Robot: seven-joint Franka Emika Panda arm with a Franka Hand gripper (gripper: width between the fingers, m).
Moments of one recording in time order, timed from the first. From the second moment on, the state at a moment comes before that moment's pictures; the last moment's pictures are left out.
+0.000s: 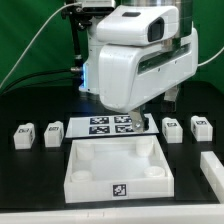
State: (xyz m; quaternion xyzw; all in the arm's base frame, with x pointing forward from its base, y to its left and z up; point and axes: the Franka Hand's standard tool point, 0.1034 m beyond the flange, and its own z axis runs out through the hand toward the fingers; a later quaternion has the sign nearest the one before) arm 0.566 0.056 0.114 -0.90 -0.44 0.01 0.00
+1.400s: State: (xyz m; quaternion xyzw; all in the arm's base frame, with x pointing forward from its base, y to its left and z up) arm 0.429 -0.001 0.015 -0.72 -0.69 -0.01 0.02
